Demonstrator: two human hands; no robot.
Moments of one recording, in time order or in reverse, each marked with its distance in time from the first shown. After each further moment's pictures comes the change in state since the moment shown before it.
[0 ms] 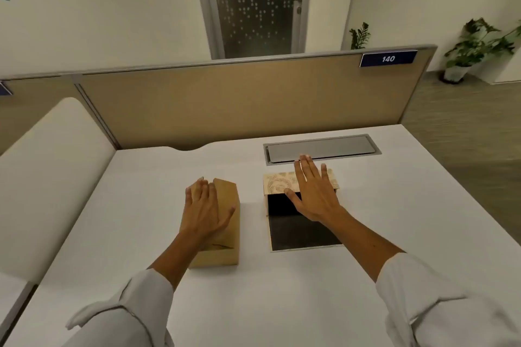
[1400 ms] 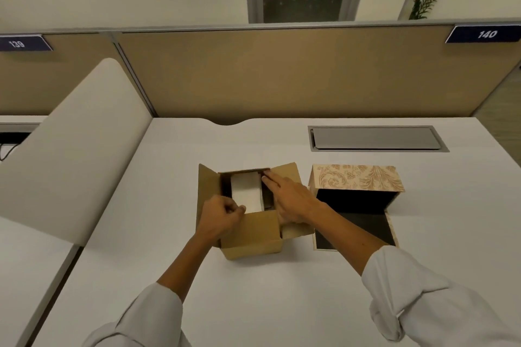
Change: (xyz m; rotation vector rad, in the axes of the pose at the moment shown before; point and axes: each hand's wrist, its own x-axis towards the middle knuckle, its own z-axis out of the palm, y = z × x) left_hand -0.013 -0.074 0.011 -0.790 -0.058 -0.293; right_hand 0.064 -0.150 0.053 0.054 -0.310 -0.389
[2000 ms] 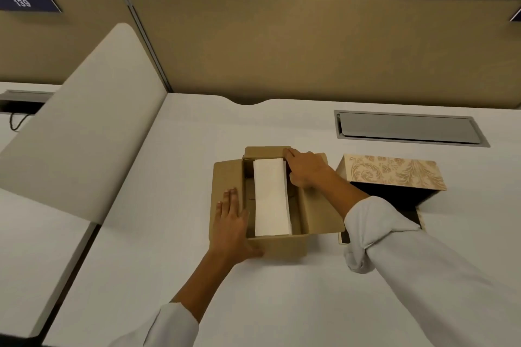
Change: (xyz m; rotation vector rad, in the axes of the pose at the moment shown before) left_hand -0.020 -0.068 0.020 0.765 -0.228 0.043; right_hand 0.082 0.002 0.002 -0.151 -0.149 0.159
